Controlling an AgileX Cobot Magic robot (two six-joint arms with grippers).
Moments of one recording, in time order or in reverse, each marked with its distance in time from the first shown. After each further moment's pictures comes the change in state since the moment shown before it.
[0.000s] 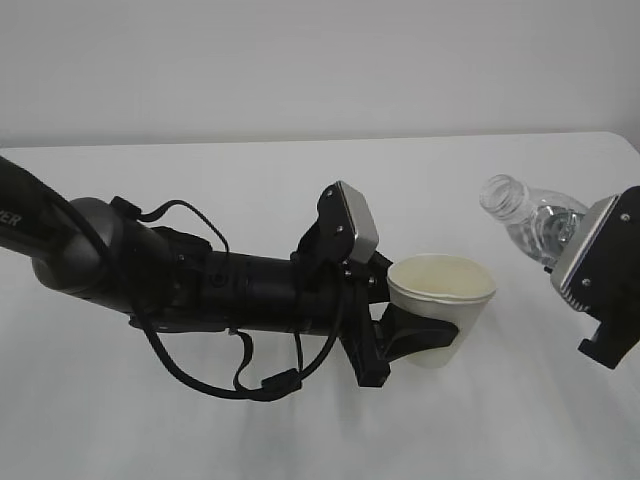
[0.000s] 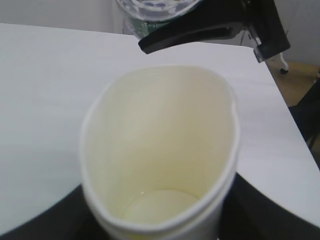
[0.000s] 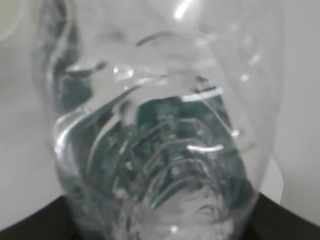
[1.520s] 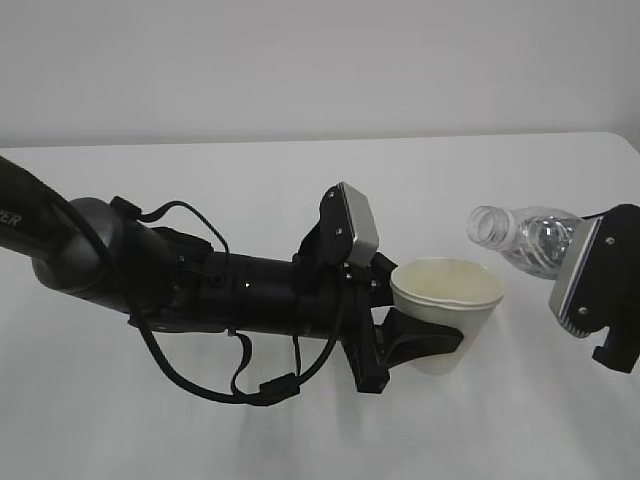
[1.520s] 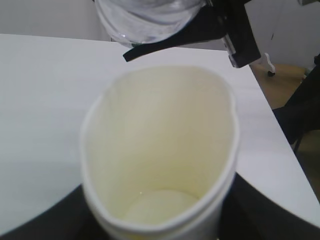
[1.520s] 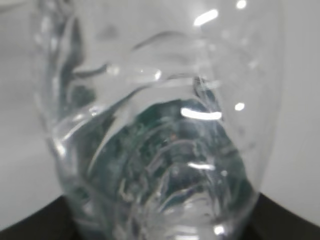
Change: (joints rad) left arm 0.000 0.000 0.000 0.034 -0.037 -0.006; right arm 0.000 0.000 0.000 0.003 0.000 -0.211
